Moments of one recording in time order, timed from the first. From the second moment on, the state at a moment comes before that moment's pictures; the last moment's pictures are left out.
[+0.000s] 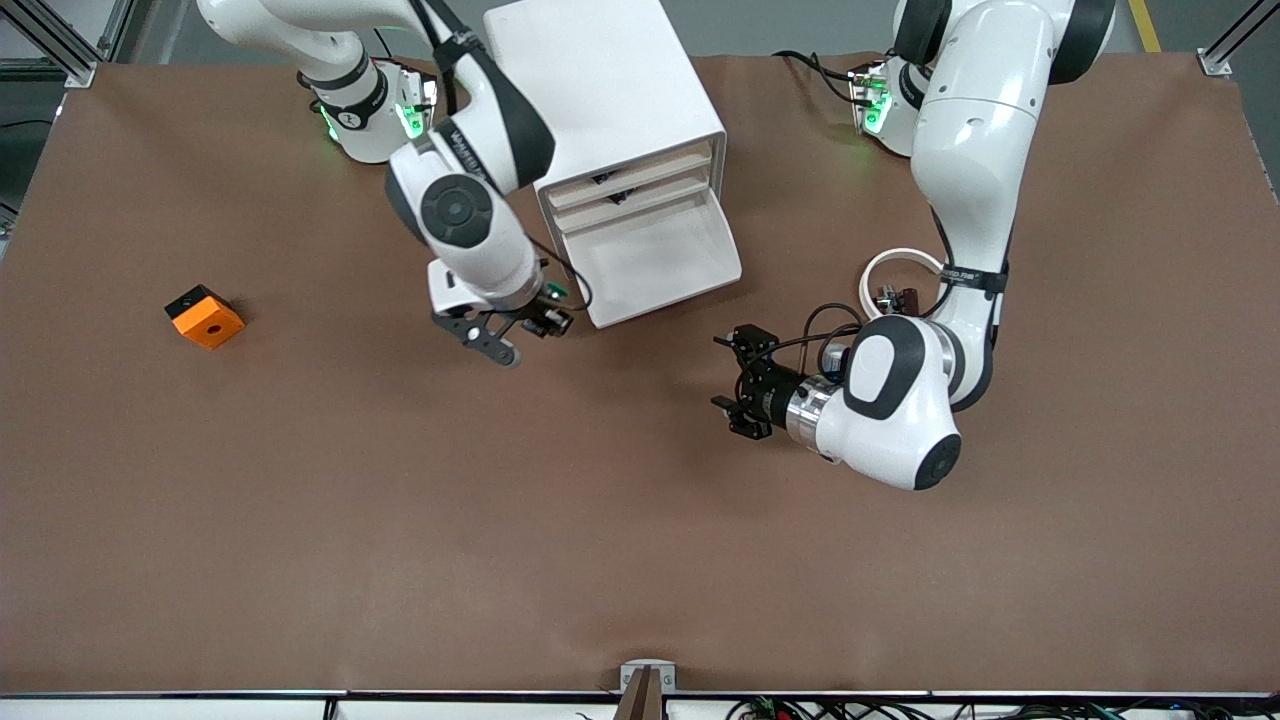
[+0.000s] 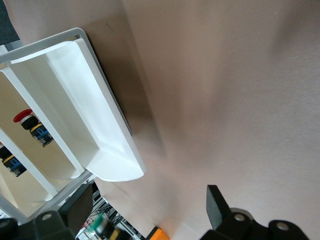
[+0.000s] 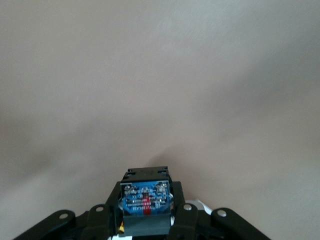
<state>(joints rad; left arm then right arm) -0.50 0.83 0.21 -1.23 -0.94 1.57 -1.86 0.66 0.33 0.00 -1.82 0.12 2.09 1.13</state>
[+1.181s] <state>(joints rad) -0.50 0.78 0.38 -1.19 -0.78 1.57 -1.37 0.88 0.43 0.00 -1.83 0.12 2.29 1.23</state>
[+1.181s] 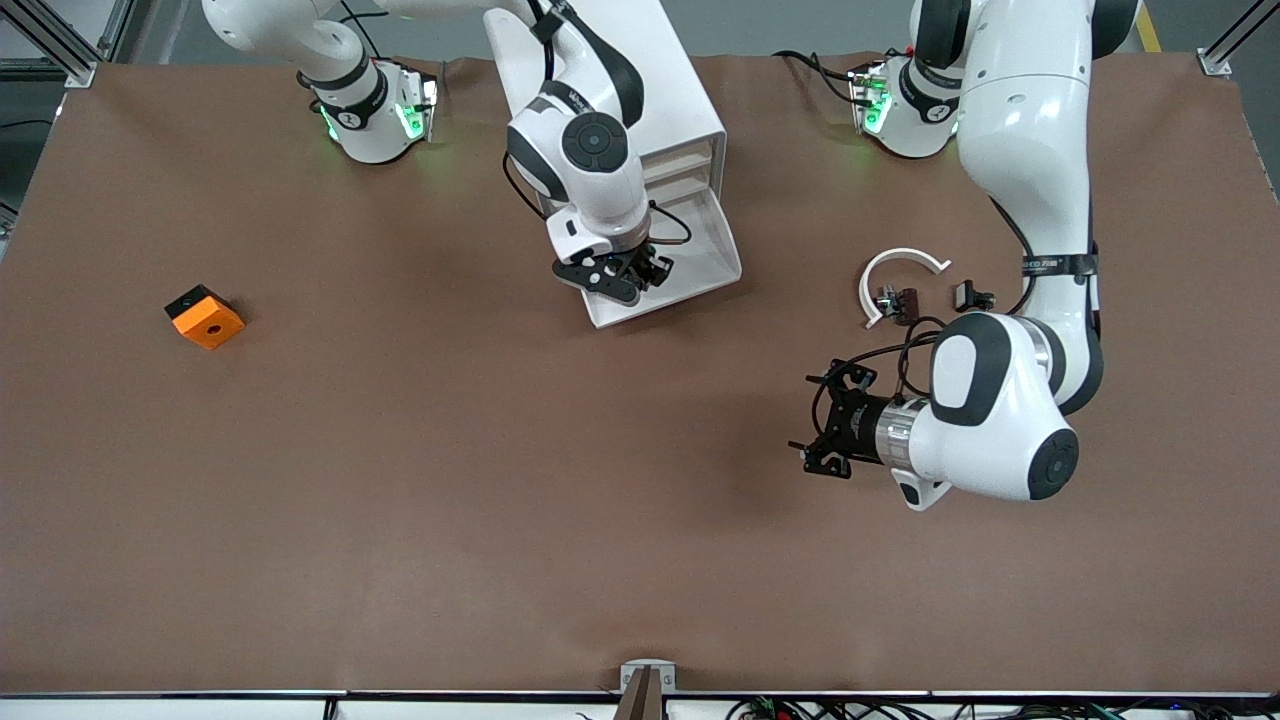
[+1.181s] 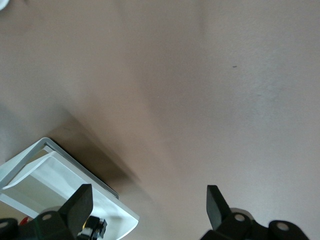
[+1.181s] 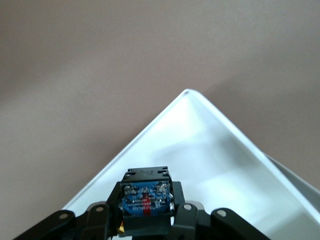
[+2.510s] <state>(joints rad) -0.66 0.71 0.35 -1.20 -0.51 1.90 -1.06 0.92 0.52 -0.01 -1.81 0.09 2.38 1.26</state>
